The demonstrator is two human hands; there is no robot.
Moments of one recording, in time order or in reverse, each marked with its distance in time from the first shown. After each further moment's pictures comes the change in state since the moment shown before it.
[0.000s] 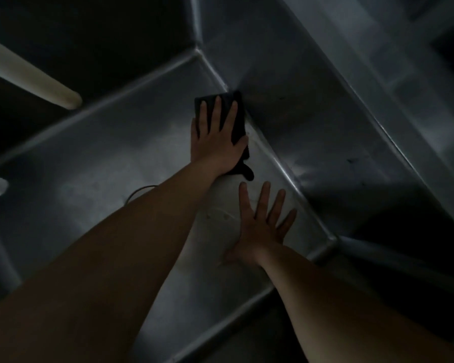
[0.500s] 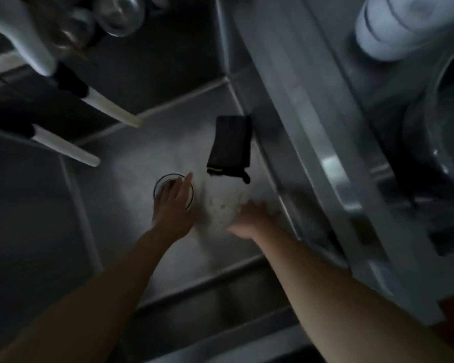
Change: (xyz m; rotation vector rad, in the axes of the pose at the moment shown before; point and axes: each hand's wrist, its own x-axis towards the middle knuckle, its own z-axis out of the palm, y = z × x) left_hand -0.200 -0.019 -0.073 -0.092 -0.192 -0.388; right_hand -0.053 0.007 -0.096 -0.118 -0.308 -0.209
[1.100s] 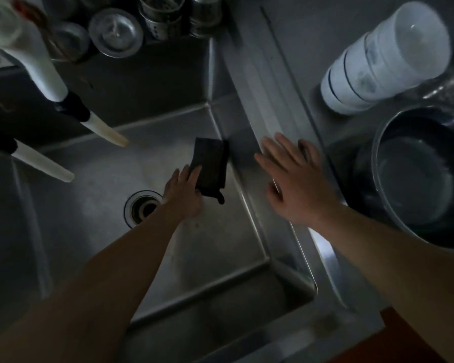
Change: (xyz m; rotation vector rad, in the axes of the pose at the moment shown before) left_hand 0.078 0.068 -0.017 -0.024 -0.034 0.130; right_hand -0.108 0.049 -0.145 -0.620 0.889 -0.417
